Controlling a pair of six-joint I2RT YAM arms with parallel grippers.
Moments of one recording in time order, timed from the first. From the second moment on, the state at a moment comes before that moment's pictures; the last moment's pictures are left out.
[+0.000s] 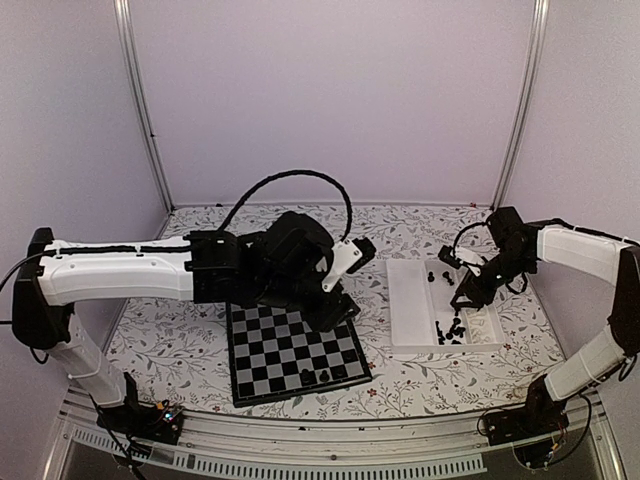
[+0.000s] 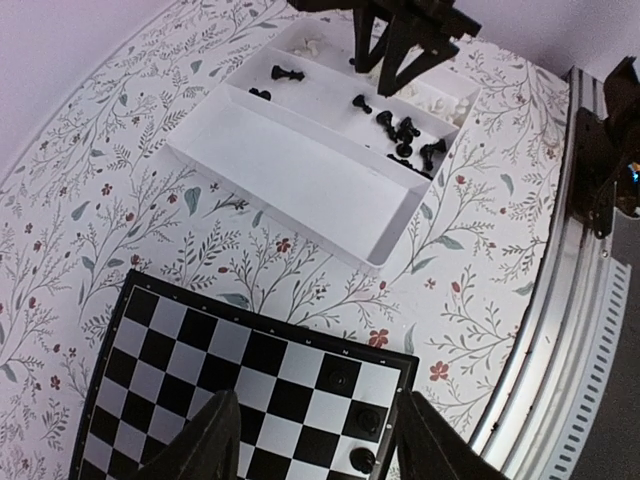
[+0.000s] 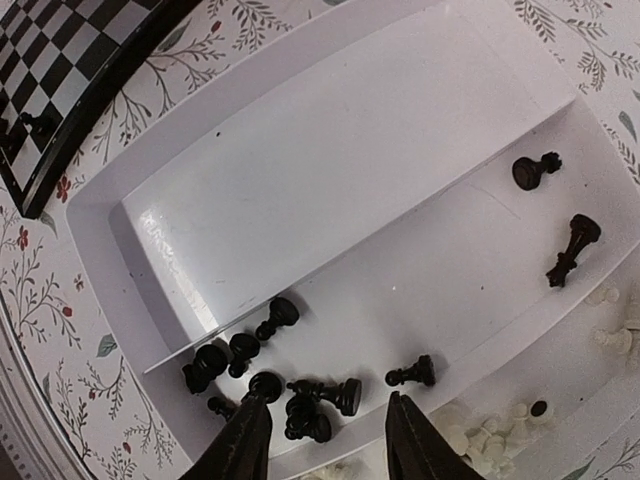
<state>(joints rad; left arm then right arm) -1.20 1.61 1.35 -0.49 -0.16 -0.10 0.20 1.45 0.95 -0.73 -0.41 -0.69</state>
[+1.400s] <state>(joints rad) -1.12 1.57 1.28 -0.44 -0.14 -0.07 0.36 1.45 0.96 -0.82 -0.27 -0.70</state>
